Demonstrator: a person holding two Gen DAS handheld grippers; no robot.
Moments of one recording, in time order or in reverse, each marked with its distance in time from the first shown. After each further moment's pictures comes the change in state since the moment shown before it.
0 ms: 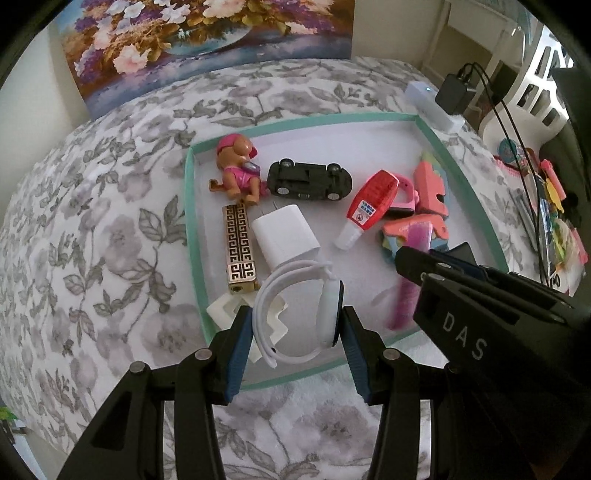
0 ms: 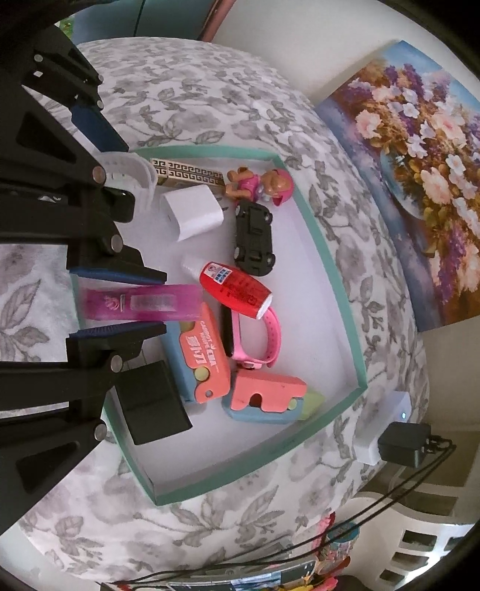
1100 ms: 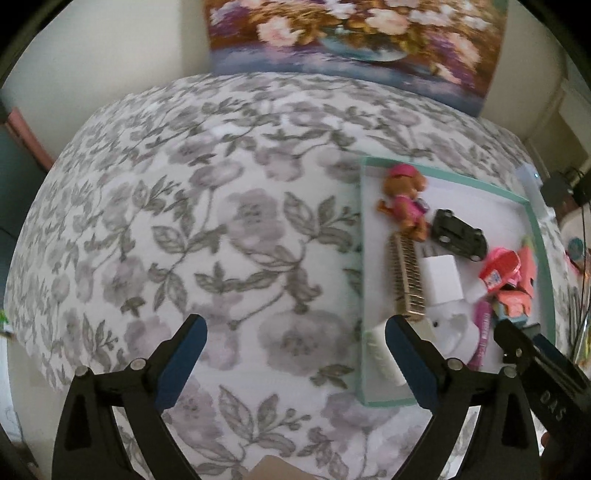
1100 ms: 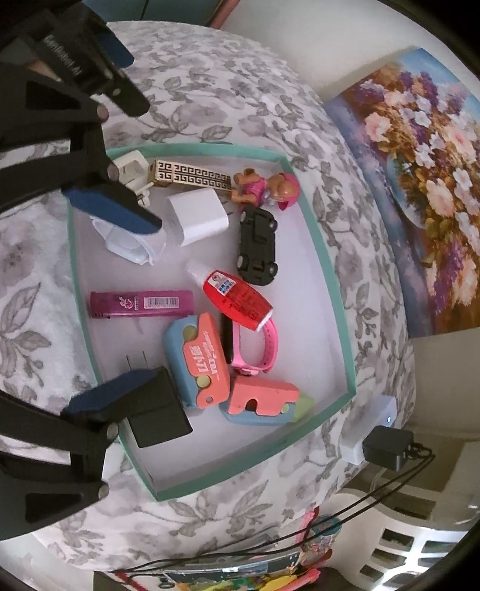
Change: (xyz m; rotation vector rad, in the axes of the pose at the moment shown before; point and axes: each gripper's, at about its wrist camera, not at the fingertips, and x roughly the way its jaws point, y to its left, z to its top) left arm -0.010 0.110 -0.011 -0.351 -0.042 0.170; right arm -0.003 0.016 -0.004 -0.053 -0.032 -0.073
